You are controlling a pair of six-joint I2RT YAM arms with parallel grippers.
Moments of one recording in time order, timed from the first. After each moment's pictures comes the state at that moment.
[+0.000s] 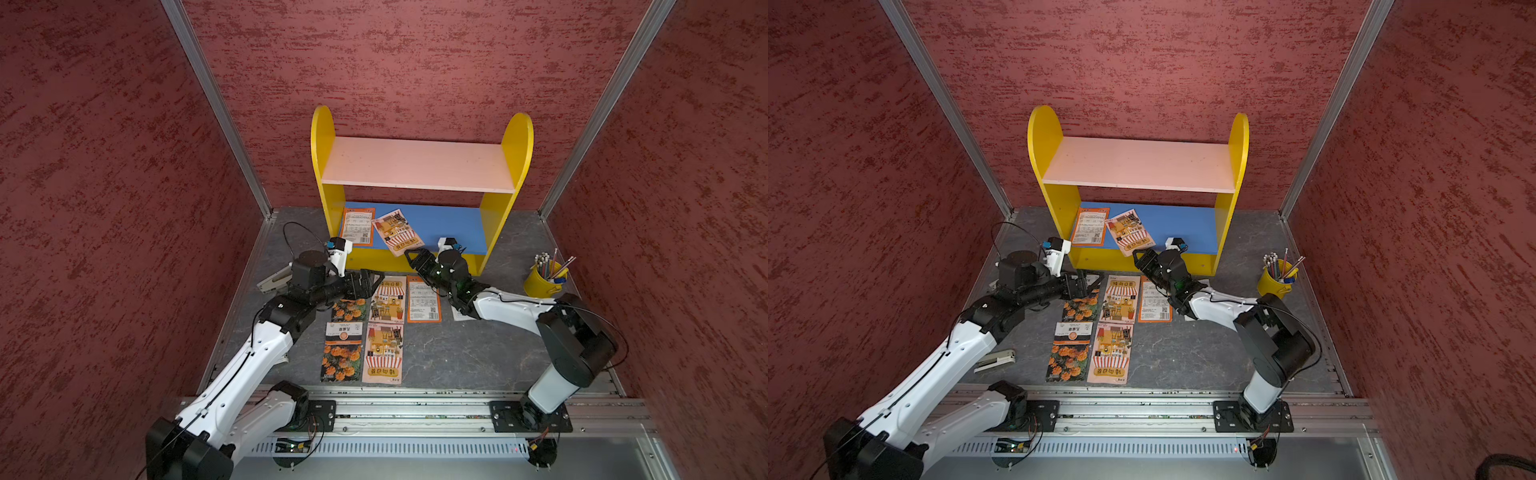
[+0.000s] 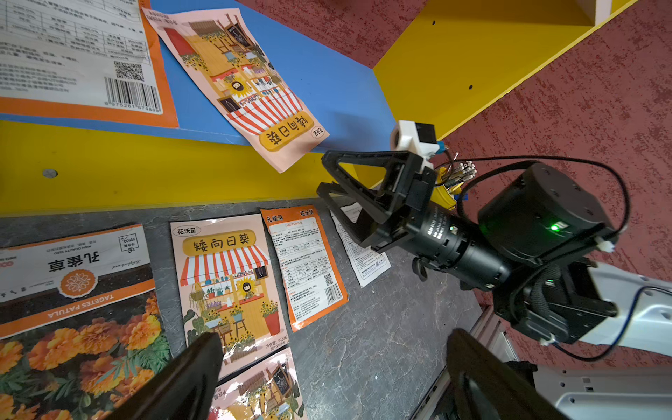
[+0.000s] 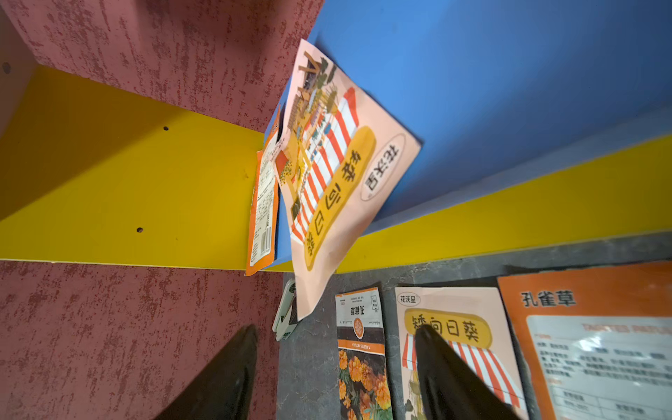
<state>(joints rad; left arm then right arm) -0.37 0.97 0.83 -0.34 0.43 -0.50 0.63 1.71 0.91 0.50 -0.04 1.23</state>
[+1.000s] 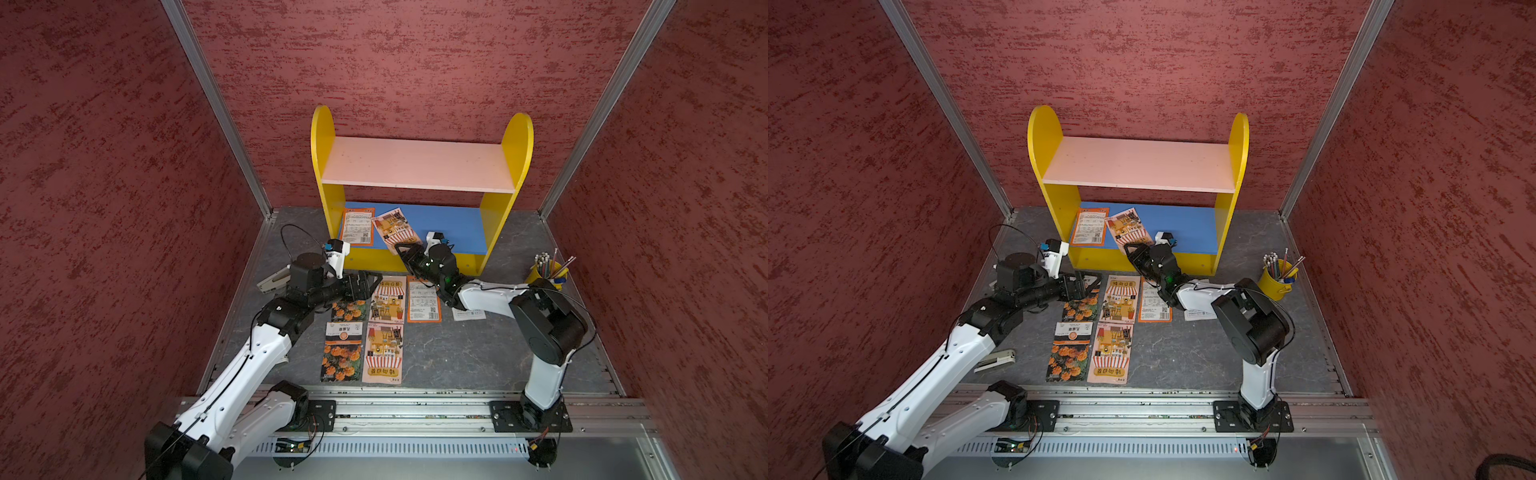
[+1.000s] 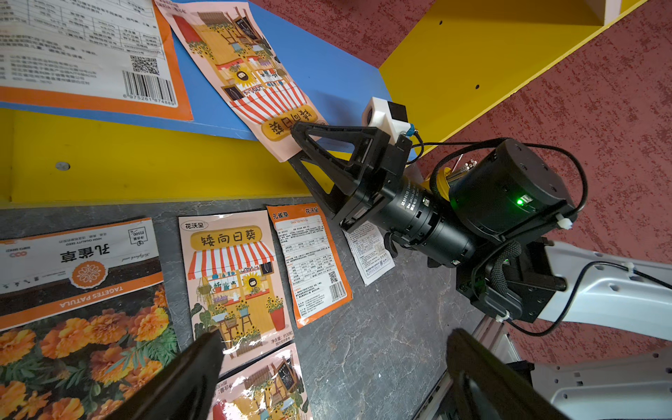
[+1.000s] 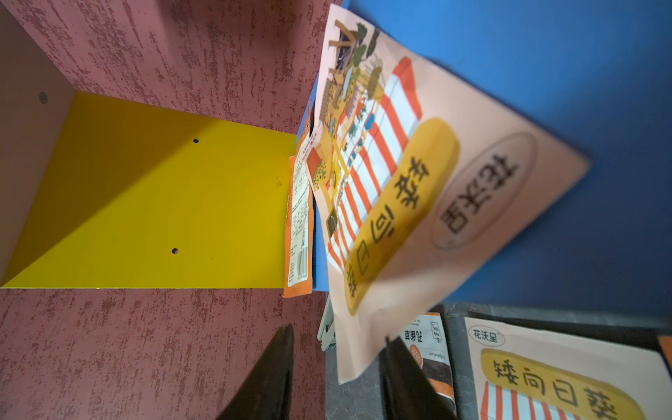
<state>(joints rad) -0.36 0.95 0.81 -0.34 0.43 -0.50 0.63 1.86 1.03 0.64 -0.09 1.33</state>
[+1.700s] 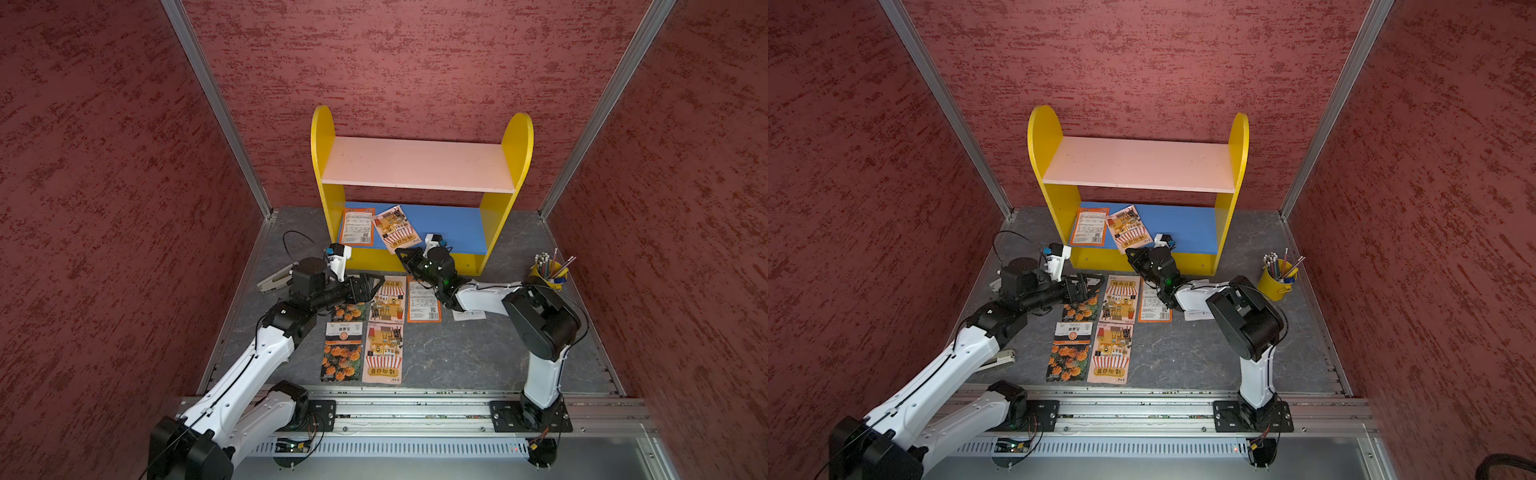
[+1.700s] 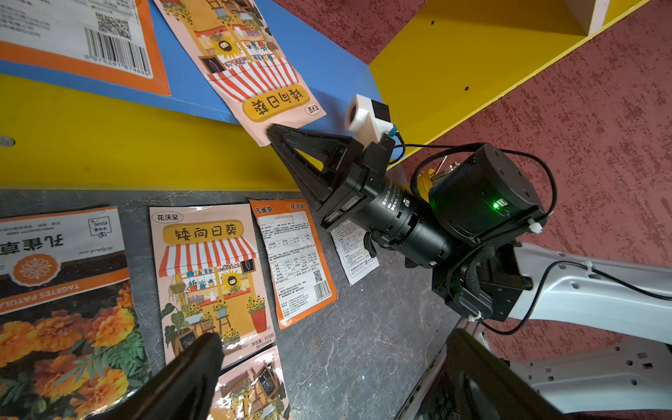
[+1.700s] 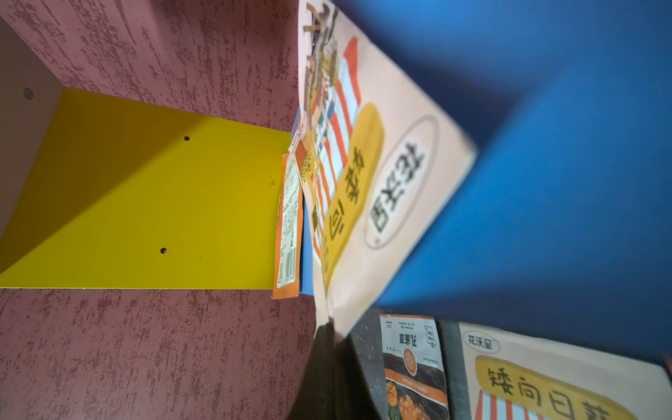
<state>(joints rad) -0.36 0.96 0.70 -0.17 0.49 -0.60 0.63 1.89 1.00 0.71 -0.08 1.32</state>
